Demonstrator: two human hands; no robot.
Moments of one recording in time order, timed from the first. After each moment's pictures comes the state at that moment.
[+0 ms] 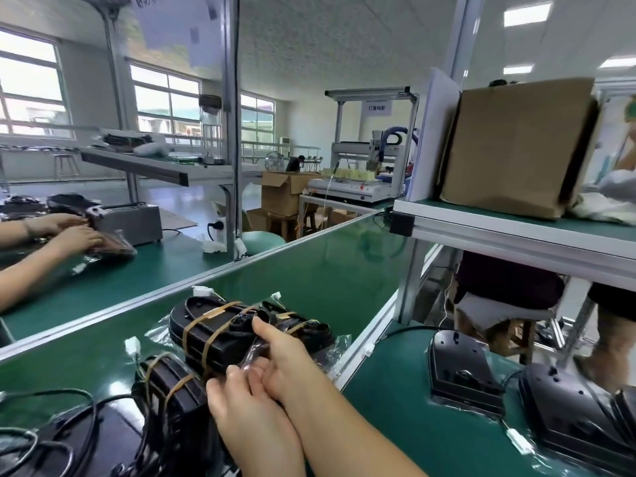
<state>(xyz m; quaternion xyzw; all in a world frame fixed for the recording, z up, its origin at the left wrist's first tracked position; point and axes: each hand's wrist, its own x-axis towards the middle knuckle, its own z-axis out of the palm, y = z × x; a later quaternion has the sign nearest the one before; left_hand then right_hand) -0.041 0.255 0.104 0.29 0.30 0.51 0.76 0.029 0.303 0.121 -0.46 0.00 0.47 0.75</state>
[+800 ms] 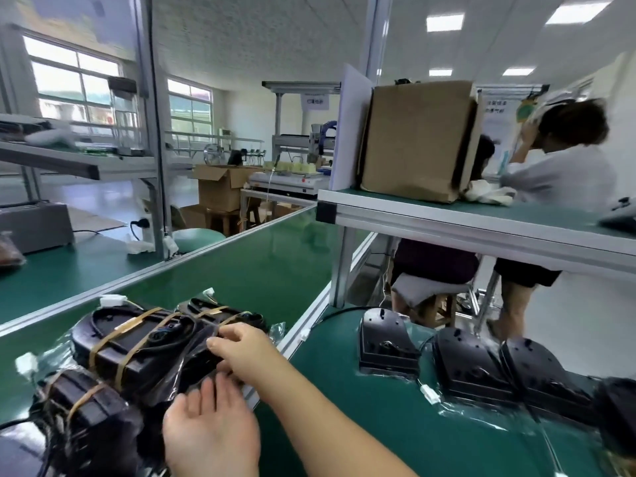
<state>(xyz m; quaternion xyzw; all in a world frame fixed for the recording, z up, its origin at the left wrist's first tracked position) -0.042 0.235 0.121 0.01 0.30 0.39 0.87 0.043 0.234 0.116 -0.78 -0.27 0.22 0.52</state>
